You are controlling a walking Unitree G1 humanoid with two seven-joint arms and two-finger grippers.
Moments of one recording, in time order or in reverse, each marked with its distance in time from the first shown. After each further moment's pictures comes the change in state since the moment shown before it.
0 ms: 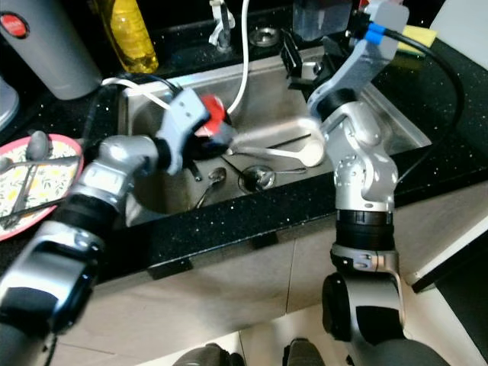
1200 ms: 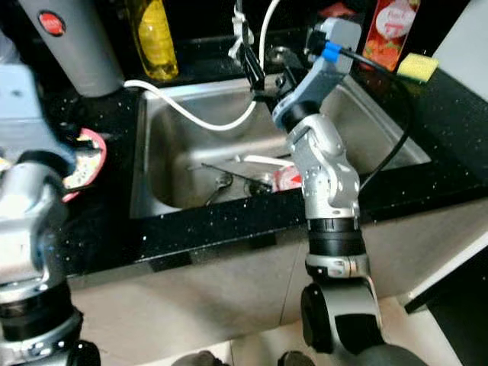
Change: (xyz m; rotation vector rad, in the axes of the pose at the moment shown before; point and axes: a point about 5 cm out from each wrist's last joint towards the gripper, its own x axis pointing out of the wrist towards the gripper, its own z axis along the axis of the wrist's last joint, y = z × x) left arm -0.163 0.012 0.037 -0.083 -0.113 1.249; right arm 0.002 0.033 -0.027 0.086 0.006 0.095
